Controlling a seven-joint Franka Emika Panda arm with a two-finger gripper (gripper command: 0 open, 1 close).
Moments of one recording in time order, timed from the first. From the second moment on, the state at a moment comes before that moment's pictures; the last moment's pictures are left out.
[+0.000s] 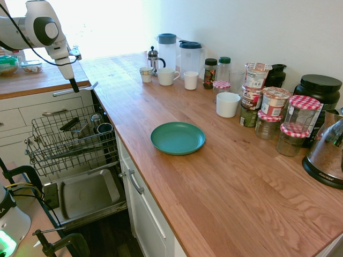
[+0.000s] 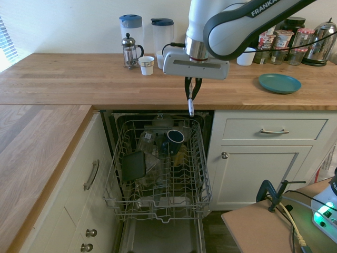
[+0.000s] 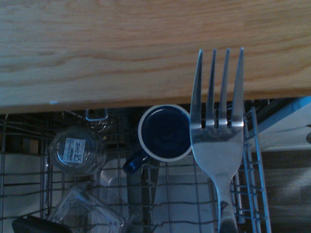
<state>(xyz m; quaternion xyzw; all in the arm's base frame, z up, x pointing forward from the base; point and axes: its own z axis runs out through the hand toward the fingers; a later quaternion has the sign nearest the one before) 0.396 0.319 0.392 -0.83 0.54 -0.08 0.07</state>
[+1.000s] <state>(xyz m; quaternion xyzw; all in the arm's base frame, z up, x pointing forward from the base) 0.353 0.356 0.209 -0.84 0.54 -0.03 0.02</state>
